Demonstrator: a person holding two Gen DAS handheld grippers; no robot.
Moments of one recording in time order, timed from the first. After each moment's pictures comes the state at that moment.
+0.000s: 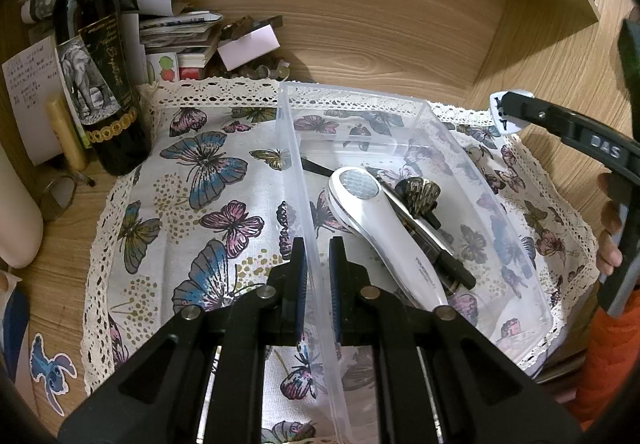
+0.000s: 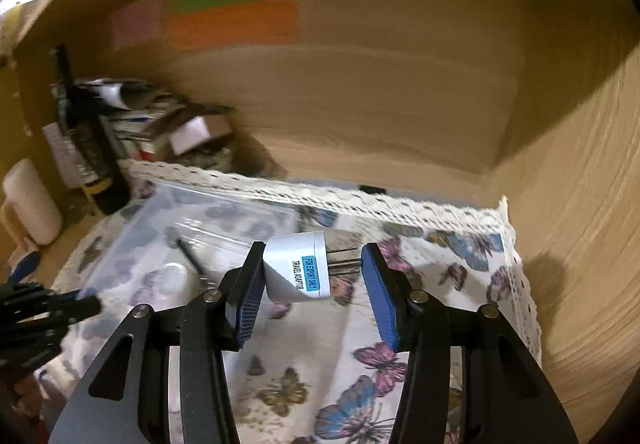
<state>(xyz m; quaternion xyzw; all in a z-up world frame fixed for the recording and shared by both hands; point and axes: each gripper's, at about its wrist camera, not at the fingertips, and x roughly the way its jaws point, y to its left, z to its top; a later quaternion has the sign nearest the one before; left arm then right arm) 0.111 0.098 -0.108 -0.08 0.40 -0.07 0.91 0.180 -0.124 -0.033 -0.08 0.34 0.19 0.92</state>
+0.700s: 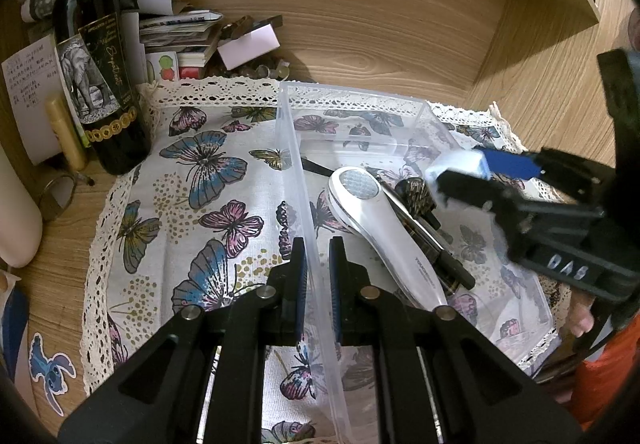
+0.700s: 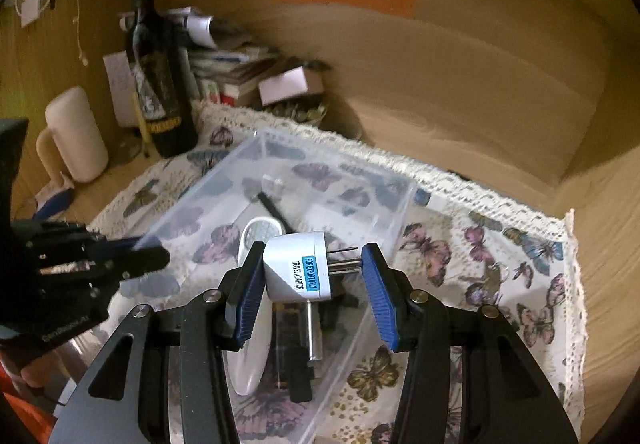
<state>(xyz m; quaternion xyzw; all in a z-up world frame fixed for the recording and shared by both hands) 0.111 0.097 -0.108 -0.08 0.40 -0.07 0.91 0.154 -0.064 -0.073 -0.14 0.38 0.27 0.88</state>
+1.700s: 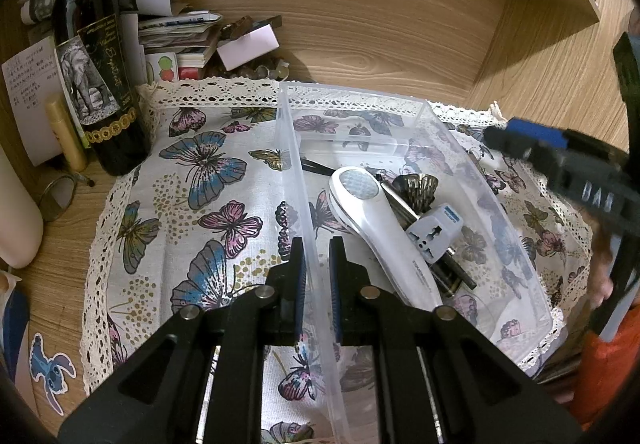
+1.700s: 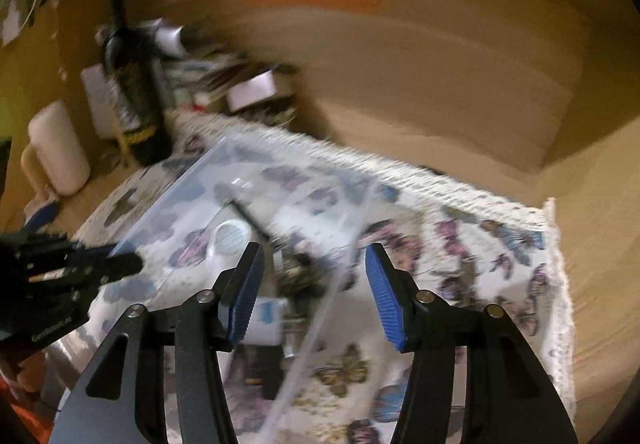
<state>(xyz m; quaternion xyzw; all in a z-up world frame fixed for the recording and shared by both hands) 0.112 0.098 -0.107 -0.08 0.40 -0.07 0.91 0.166 -0.099 -0.051 -0.11 0.35 0.22 0.90</state>
